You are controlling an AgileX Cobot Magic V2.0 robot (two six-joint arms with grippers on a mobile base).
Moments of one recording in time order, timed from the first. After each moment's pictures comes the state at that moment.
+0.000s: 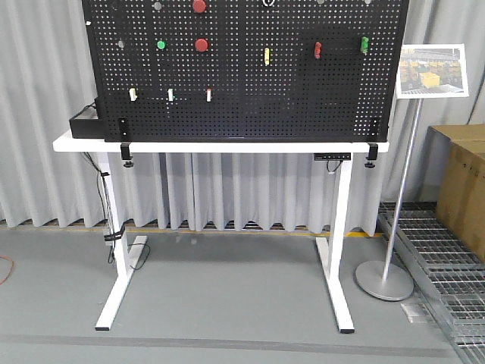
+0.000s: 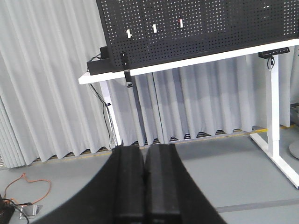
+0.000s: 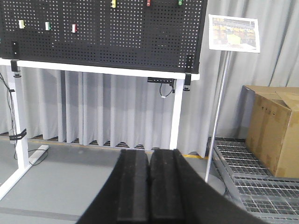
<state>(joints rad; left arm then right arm) -0.04 -0.01 0.03 0.09 0.05 0.06 0.02 -0.01 0.03 -0.02 0.05 -0.07</state>
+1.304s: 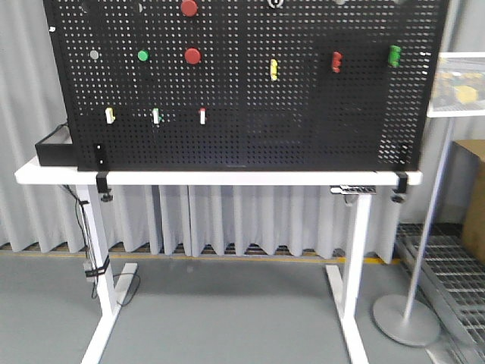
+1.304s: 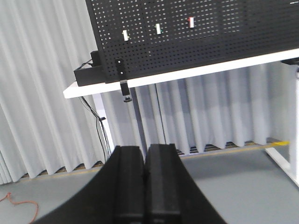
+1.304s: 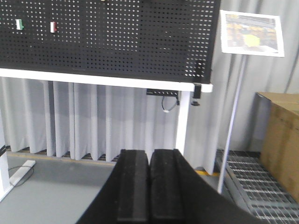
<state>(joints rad) -0.04 -0.01 0.03 0.09 0.05 0.06 0.02 -0.01 0.03 -0.02 0.05 -0.07</state>
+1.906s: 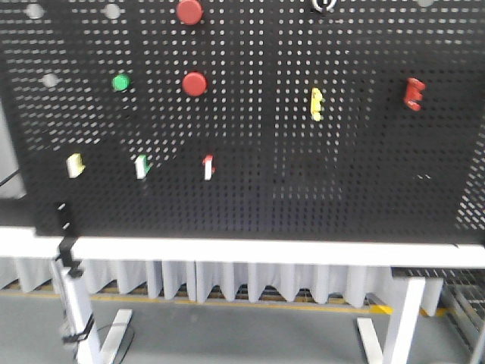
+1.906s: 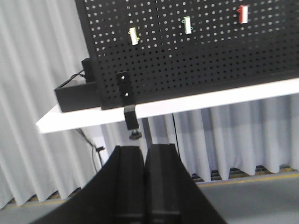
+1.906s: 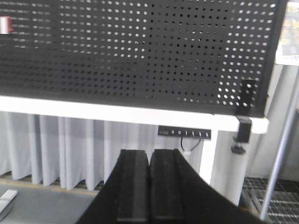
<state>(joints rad) -0.04 -0.01 0.03 0.09 0.05 0.06 0.02 -0.01 0.03 -0.02 0.05 -0.07</state>
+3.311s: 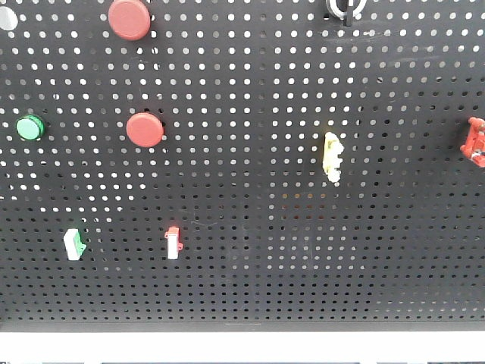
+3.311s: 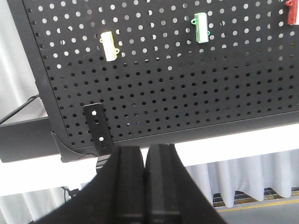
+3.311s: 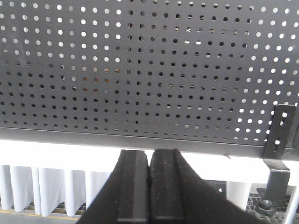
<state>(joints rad) -0.04 -0.01 0.03 0.09 0.05 0.06 0.02 -0.01 0.03 -0.02 0.05 -0.07</state>
